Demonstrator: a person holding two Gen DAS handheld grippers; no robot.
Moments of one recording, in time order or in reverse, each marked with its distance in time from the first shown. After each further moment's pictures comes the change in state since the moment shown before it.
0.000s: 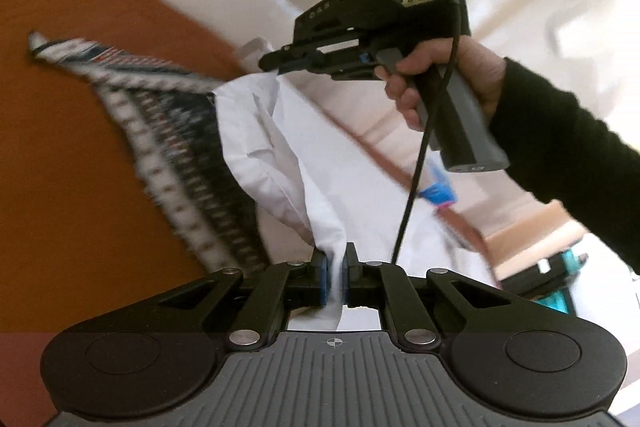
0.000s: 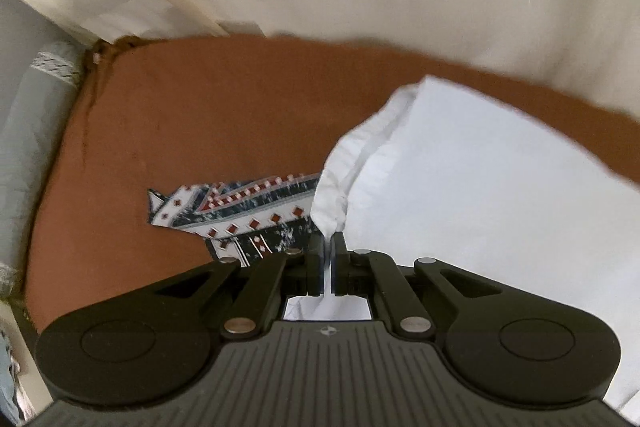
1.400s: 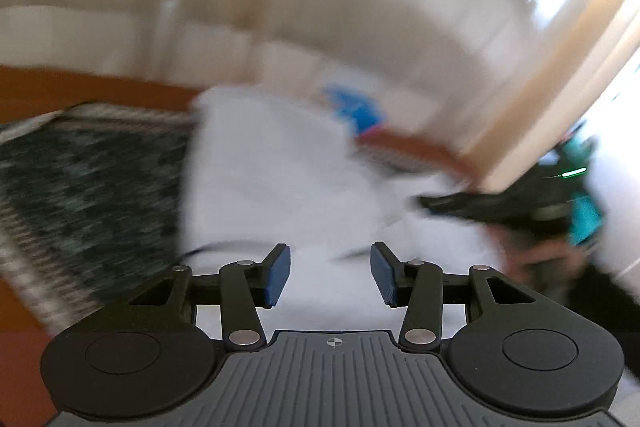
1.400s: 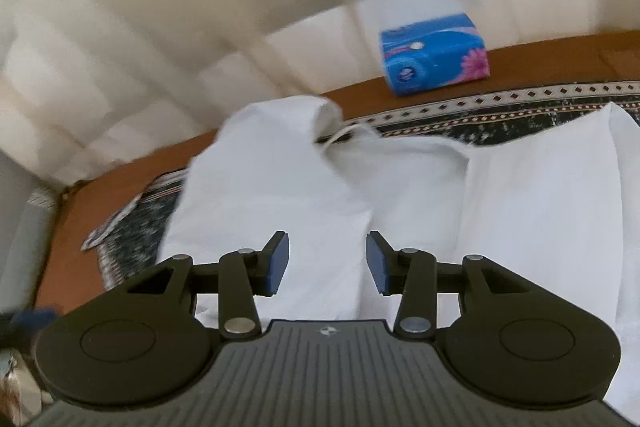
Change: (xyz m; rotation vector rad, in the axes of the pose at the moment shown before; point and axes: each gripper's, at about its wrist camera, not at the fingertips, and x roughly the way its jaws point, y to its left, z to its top) left arm 0.125 -0.185 -0.052 0.346 0.173 0.106; right arm -0.210 -0.351 -0.288 0.348 -0.381 -0.003
